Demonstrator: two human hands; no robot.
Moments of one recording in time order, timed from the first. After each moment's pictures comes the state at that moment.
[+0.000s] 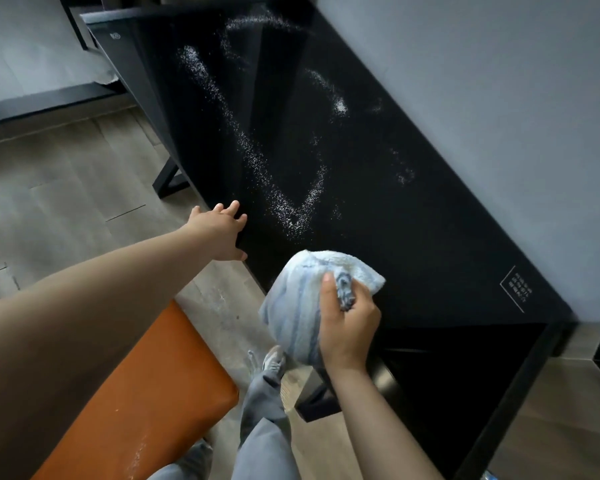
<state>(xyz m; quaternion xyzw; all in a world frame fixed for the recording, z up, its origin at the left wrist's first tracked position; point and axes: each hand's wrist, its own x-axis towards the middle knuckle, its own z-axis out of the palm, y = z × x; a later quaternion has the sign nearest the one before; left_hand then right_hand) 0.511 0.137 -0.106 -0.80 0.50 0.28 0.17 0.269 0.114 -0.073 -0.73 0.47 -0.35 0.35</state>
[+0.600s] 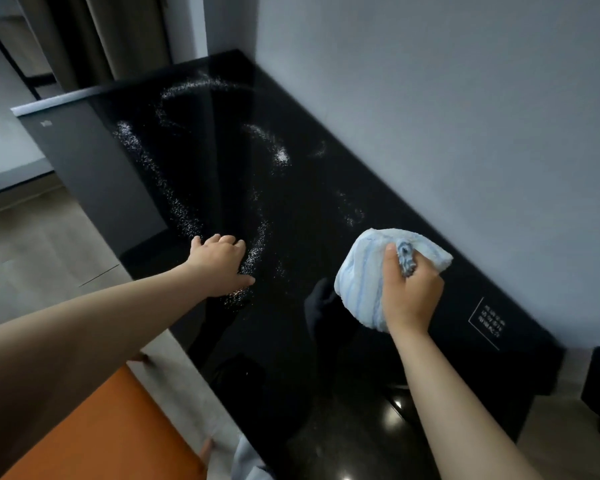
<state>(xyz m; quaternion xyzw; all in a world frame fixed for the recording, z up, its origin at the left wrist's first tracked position) 0.474 0.010 -0.060 -0.82 0.51 0.24 0.09 0.223 -0.118 -0.033 -0.71 0.54 -0.39 0.24</state>
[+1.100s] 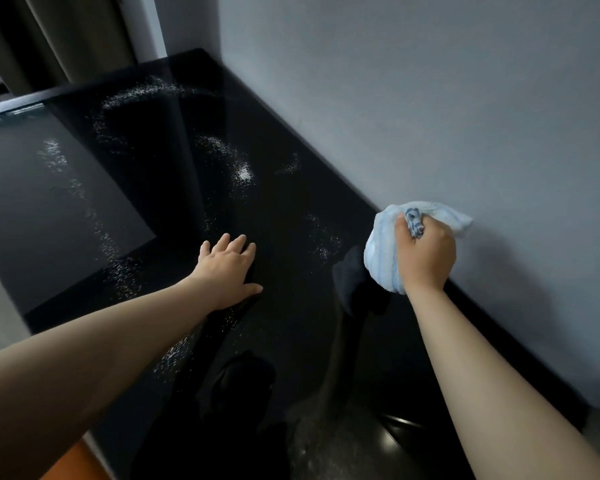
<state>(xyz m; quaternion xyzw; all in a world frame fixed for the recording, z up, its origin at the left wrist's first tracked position) 0.458 -0.124 -0.100 -0.81 0.53 0.25 0.07 0.234 -0.326 -0.077 -0.75 0.55 -0.33 0.12</state>
